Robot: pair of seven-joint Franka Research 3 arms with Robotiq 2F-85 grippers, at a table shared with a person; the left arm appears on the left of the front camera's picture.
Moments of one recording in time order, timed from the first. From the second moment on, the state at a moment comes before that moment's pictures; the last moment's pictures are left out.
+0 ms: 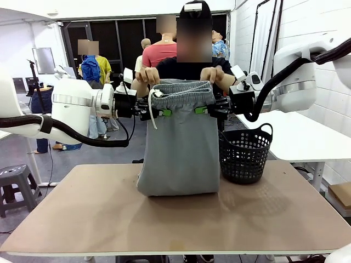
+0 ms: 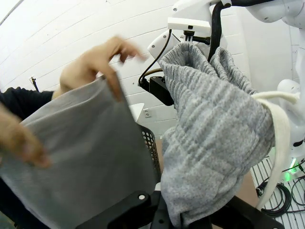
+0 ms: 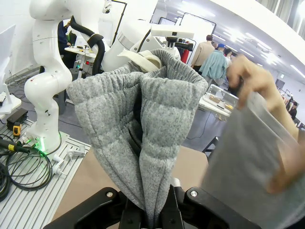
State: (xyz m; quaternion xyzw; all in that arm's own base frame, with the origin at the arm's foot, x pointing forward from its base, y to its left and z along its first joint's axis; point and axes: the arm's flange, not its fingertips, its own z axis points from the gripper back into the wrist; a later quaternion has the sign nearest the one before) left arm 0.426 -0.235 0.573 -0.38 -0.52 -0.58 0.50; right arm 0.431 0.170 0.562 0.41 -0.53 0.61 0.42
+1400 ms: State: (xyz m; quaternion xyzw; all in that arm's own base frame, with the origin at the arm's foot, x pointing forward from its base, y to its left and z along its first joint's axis) left arm 0.426 -0.235 0.573 -0.38 -0.52 -0.58 0.50; right arm 0.431 0.170 0.562 0.41 -0.53 0.61 0.42
